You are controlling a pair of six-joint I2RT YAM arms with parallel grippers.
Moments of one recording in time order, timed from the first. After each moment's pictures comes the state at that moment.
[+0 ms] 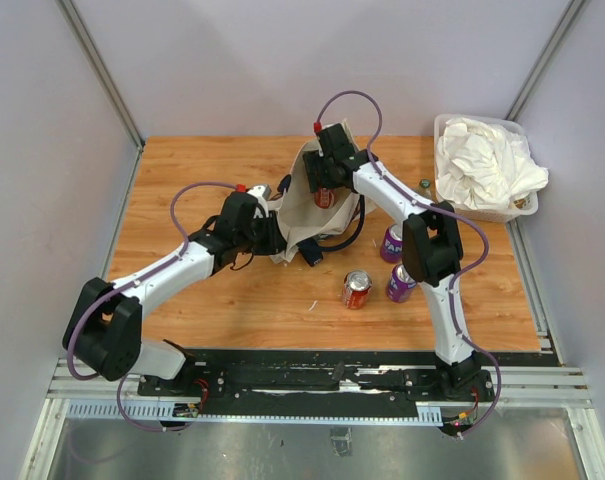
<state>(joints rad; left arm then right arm) -0.51 1.38 0.85 -0.14 0.13 -0.49 0.52 2.25 2.01 -0.56 0.13 0.17</state>
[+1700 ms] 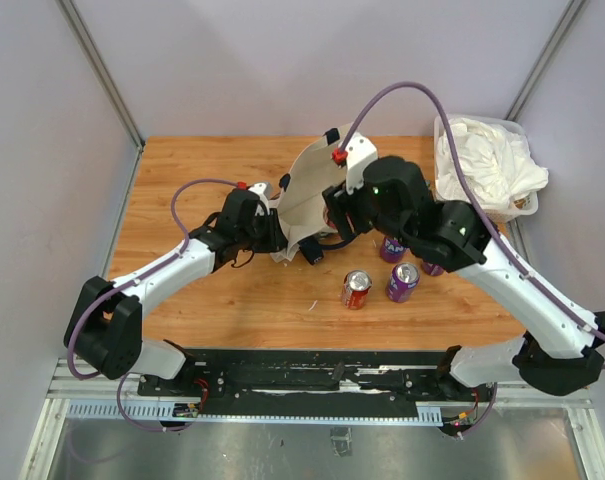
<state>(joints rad) -0.52 1.39 0.89 -0.18 0.11 -0.48 0.91 1.33 1.73 -0.86 0.32 0.03</state>
